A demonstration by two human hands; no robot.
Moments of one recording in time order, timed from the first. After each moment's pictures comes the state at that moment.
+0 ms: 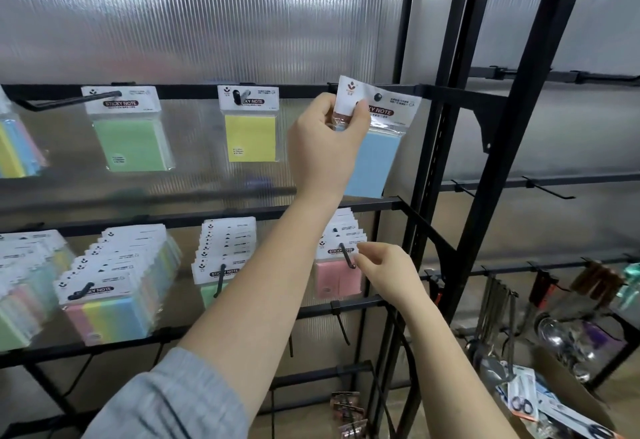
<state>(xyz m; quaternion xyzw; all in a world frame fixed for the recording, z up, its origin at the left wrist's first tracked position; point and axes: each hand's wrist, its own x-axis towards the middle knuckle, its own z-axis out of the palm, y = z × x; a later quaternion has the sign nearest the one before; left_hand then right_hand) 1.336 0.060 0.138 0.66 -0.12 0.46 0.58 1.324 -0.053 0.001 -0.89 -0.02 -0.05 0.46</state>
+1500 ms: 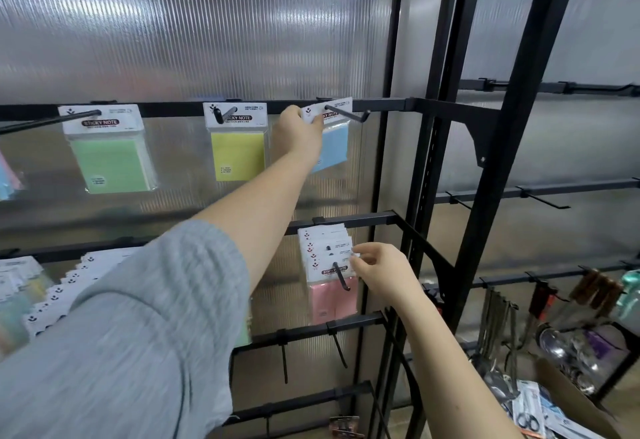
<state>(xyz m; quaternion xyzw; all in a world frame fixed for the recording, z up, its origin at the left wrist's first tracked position) 1.449 0.083 0.155 0.81 0.07 0.33 0.48 1.357 -0.057 0.009 -0.90 -0.02 -0.07 0.44</state>
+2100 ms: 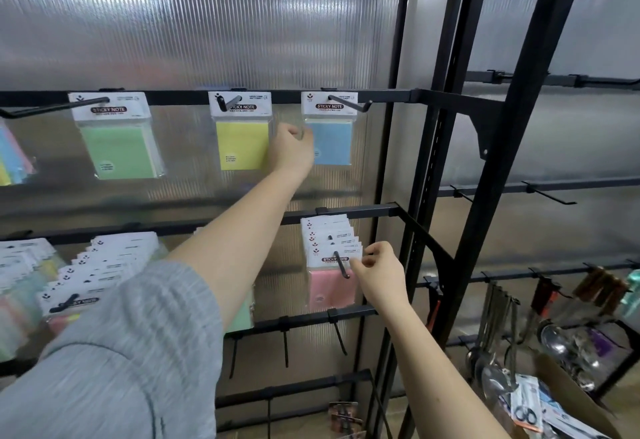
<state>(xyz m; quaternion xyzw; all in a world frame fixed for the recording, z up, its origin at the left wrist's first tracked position) 1.433 0.096 0.124 0.81 0.07 0.28 0.51 1.352 -0.045 -0.019 -0.85 0.06 -0.11 0.52</state>
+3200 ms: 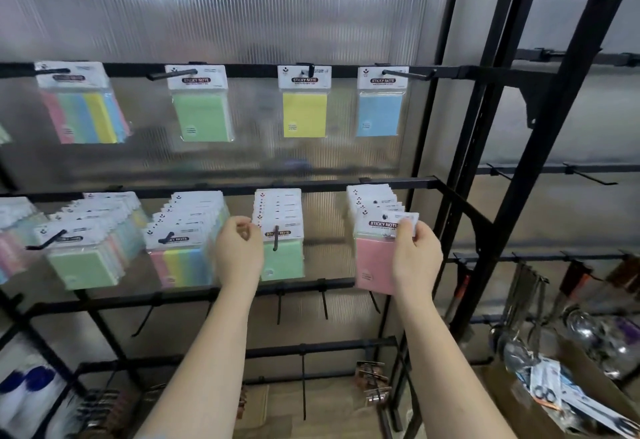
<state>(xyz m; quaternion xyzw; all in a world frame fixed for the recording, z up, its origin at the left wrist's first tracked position) 1.276 0.223 -0.026 0.79 0.23 0.31 0.47 1.256 0.013 0.005 -0.73 0.10 -0.26 0.62</state>
